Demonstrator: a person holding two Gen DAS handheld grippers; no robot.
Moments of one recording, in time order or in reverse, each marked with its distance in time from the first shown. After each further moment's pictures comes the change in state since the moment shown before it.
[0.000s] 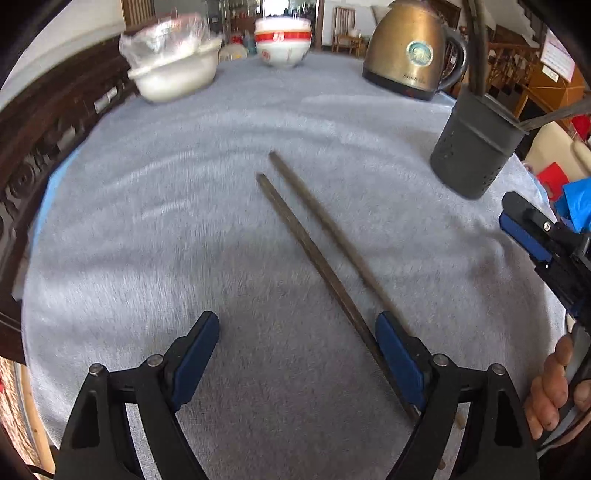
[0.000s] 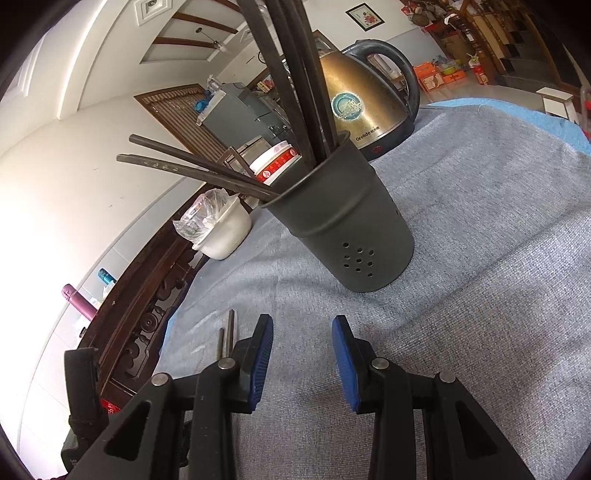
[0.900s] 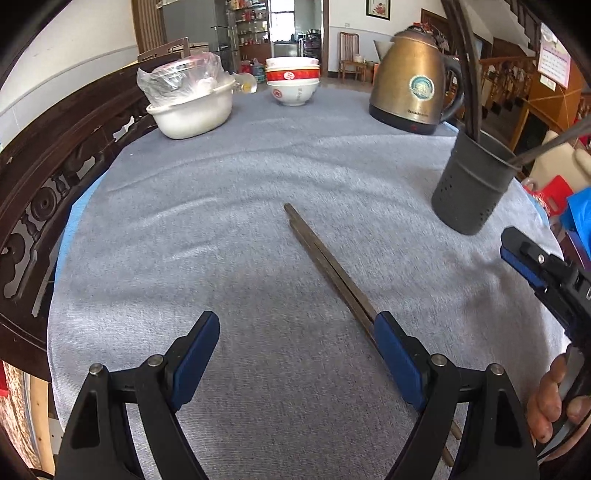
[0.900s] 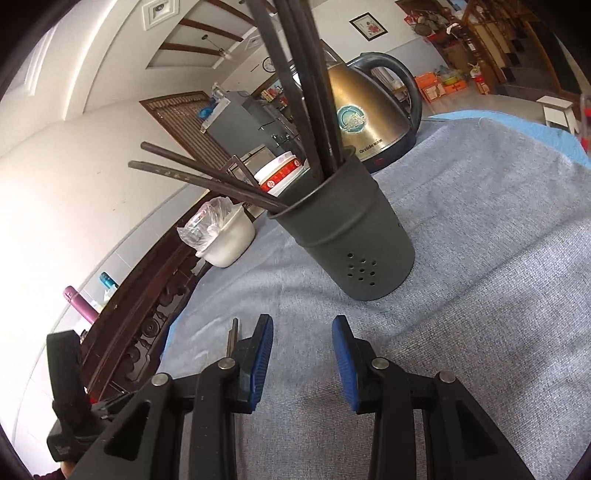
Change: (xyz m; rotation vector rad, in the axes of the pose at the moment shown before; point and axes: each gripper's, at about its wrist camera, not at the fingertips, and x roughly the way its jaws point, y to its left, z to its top) left arm -0.027 -0.001 0.011 0.008 -0.140 0.055; right arm -0.007 0.003 0.000 -0.014 -0.043 0.005
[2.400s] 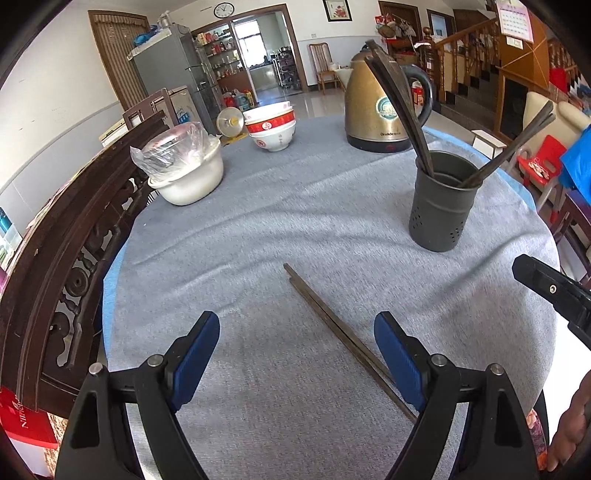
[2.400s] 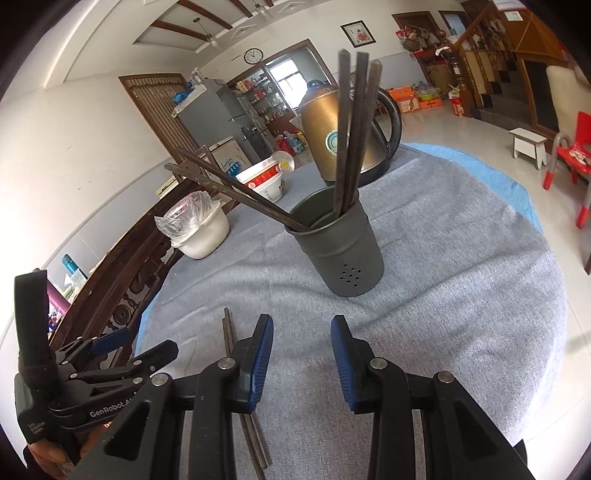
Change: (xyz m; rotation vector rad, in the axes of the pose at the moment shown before) left arm -0.057 -0.028 0.035 0.194 -0.077 0.094; right arm -0.054 0.055 0.010 -0.075 0.027 -0.223
